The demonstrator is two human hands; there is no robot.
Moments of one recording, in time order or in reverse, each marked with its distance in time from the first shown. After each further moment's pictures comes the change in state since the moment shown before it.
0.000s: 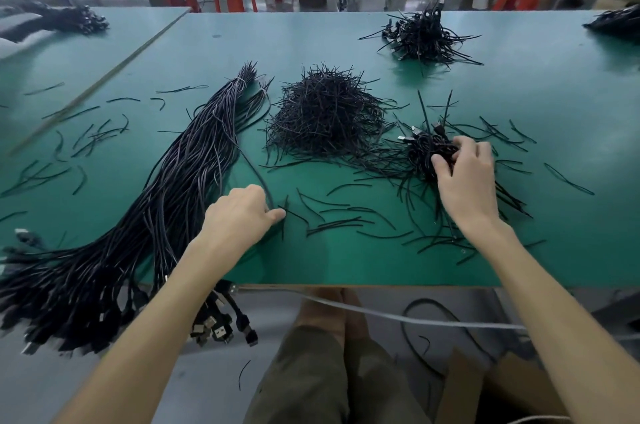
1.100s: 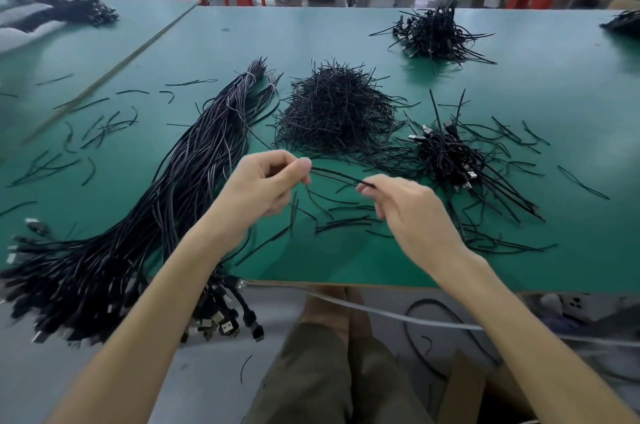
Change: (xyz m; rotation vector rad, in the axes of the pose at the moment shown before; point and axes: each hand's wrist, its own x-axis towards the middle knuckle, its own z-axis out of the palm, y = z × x) left_hand -0.012 0.003 -0.016 -1.081 -0.005 0.409; right_hand -0.074 -0.067 0.001 0.166 -0.297 -0.531
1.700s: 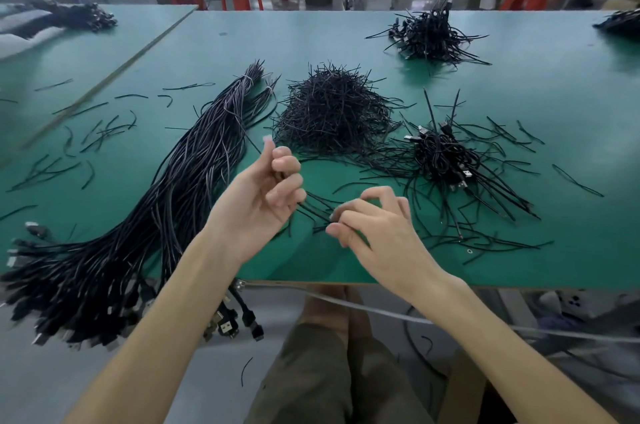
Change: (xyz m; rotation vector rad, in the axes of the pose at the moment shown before) left_hand -0.005 0.005 0.014 -1.151 -0.207 -0.233; right_hand -0.020 -0.020 0.021 -0.133 -0.091 -0.088
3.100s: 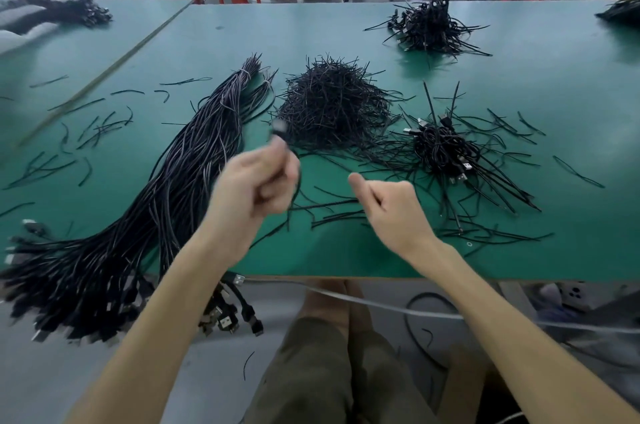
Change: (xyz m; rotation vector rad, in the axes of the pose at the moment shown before) left_hand -0.023 0.004 0.017 0.731 0.113 0.240; right_hand 0.025 0.027 0.007 0.444 0.155 0.151
